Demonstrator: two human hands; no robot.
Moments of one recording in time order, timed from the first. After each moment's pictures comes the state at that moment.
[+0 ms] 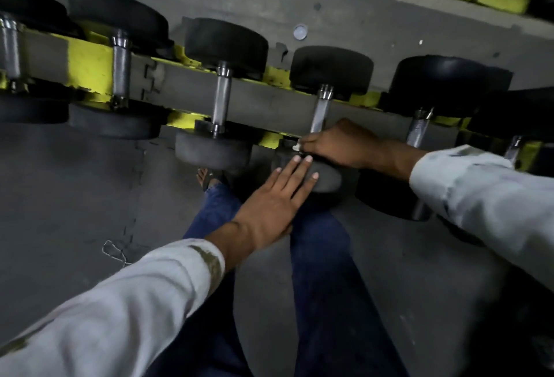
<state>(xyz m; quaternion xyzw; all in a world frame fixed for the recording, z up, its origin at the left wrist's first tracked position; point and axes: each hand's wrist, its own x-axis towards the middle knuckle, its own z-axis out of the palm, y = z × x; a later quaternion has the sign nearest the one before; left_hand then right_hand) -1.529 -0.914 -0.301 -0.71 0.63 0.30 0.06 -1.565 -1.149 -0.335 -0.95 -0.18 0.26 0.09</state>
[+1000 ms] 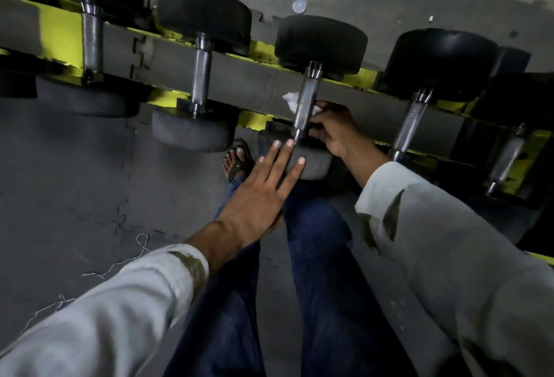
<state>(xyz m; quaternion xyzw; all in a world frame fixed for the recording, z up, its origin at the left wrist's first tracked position) -1.558 -0.919 -0.305 -0.77 0.57 0.28 0.05 -1.570 -1.139 -0.383 -0.40 0.56 0.10 0.72</state>
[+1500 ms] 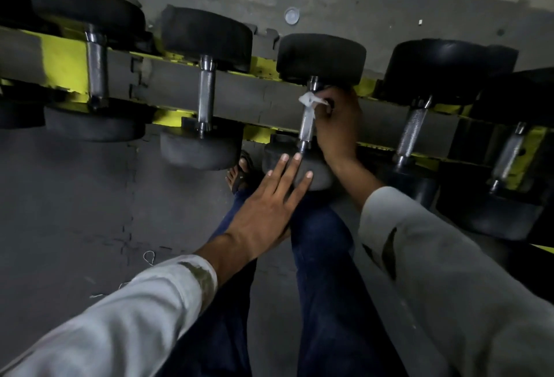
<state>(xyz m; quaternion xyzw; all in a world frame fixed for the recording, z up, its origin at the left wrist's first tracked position) -1.543 -0.917 -0.303 -0.74 0.60 0.31 0.05 -1.558 -1.121 -0.364 -0.78 0.47 -0.11 0.40</state>
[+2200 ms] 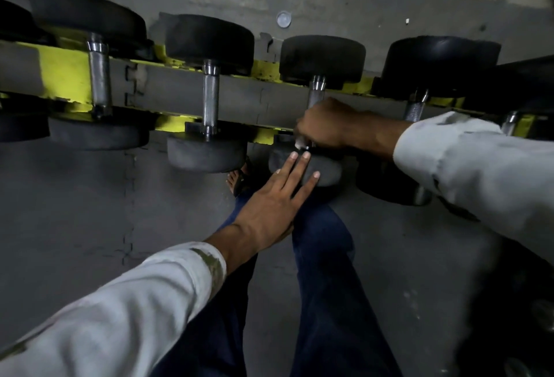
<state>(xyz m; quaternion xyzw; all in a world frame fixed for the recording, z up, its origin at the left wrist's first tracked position) -1.525 -0.909 -0.308 -0.70 0.65 0.29 0.05 -1.520 -1.139 -0.320 -0.92 -0.12 0.38 -0.02</state>
